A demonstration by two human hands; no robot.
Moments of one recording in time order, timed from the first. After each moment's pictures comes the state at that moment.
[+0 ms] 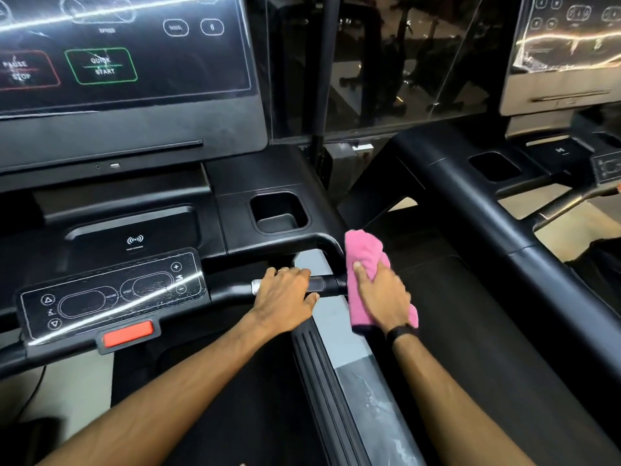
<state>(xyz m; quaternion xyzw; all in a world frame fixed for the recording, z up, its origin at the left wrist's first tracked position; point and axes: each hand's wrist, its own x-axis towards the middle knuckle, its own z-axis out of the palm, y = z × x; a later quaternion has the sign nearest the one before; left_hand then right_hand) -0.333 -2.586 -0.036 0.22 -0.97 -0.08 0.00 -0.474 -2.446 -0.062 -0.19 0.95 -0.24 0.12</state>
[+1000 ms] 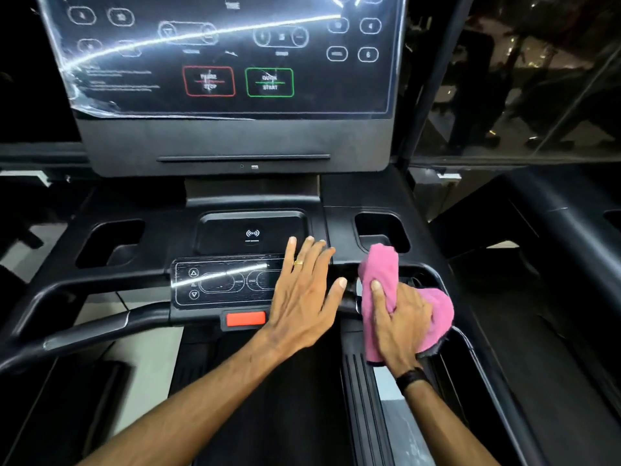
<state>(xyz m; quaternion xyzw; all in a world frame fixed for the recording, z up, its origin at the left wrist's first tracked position) -0.223 -2.654 -0.005 0.28 -0.92 -0.10 0.27 -0.367 -2.551 -0.063 -0.31 0.85 -0.42 -0.09</state>
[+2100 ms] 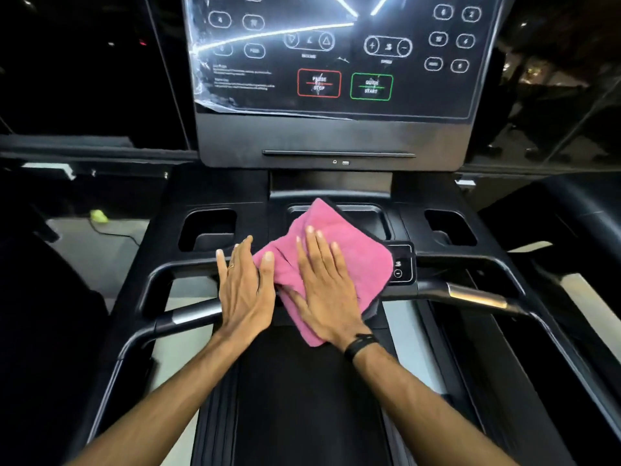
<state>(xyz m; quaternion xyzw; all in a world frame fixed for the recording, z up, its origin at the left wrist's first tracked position) -0.002 -2.755 -0.024 0.48 -0.76 -0.26 0.34 -0.140 -2.687 -0.041 -0.64 0.74 -0.14 -0.13</state>
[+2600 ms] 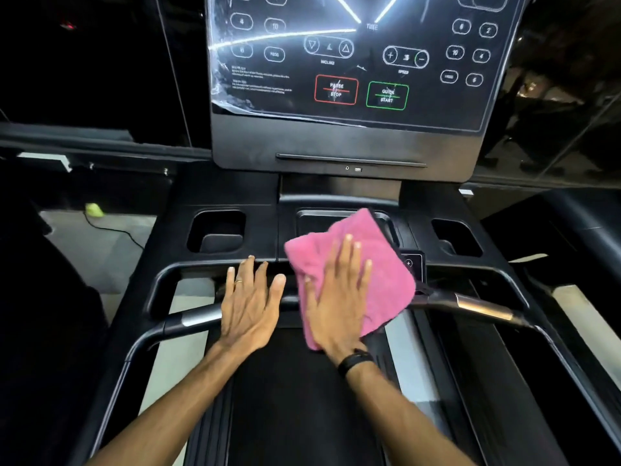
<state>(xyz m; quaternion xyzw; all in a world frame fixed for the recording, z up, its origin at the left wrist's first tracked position) 0.020 -2.769 -0.052 0.48 -0.84 -0.19 0.17 -0.112 -2.691 -0.041 -0.47 0.85 -0.19 -0.11</state>
